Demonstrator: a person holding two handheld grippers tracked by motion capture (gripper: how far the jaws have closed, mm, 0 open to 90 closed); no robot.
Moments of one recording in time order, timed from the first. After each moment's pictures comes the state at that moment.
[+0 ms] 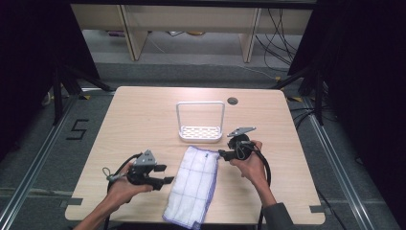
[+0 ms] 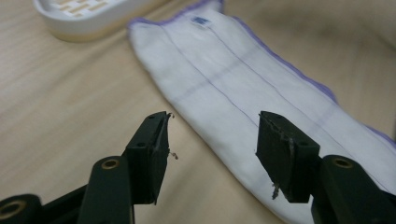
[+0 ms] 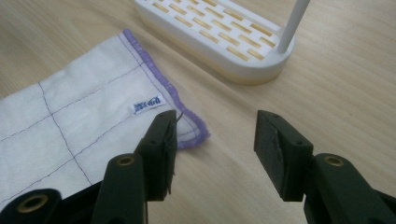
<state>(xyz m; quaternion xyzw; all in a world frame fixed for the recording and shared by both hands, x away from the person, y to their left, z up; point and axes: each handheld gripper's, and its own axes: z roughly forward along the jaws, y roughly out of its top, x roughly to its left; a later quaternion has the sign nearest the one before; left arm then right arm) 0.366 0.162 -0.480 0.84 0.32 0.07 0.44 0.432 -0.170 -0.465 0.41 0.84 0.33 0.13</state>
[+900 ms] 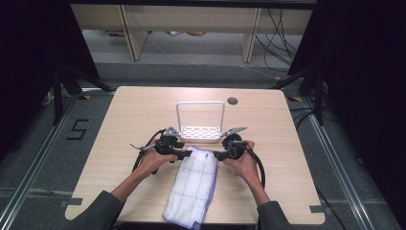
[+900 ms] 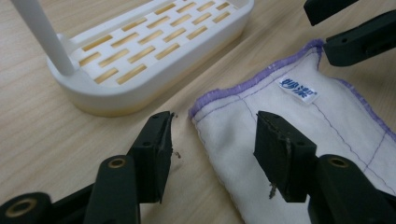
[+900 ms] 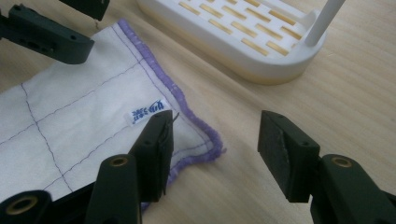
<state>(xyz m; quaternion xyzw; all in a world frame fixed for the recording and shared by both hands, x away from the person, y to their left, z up) 0.464 0.107 -0.506 0.84 0.34 0.07 0.42 0.444 -0.152 -0.480 0.43 0.84 0.31 0.11</state>
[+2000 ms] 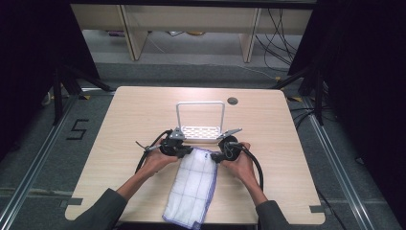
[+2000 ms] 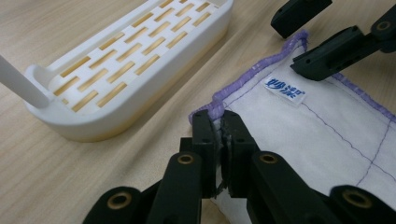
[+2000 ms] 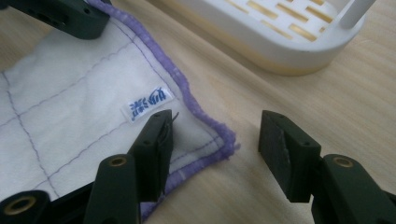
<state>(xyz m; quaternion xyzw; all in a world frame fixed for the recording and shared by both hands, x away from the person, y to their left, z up) 0.461 0.096 -0.504 0.87 0.29 0.10 0.40 0.449 -0.144 -0.496 0.42 0.85 0.30 0.11</state>
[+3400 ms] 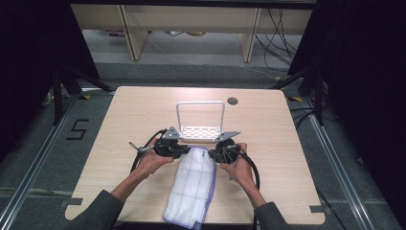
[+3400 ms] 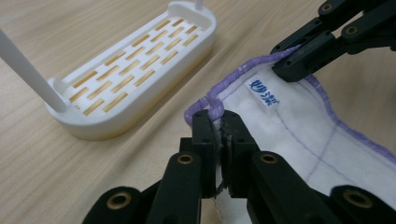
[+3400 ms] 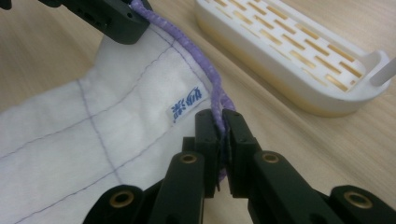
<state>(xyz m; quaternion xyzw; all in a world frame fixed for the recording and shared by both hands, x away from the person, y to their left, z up) 0.442 0.107 -0.481 0.85 0.29 0.10 0.44 0.427 -0.134 -0.479 0.37 0.86 0.33 0.11</state>
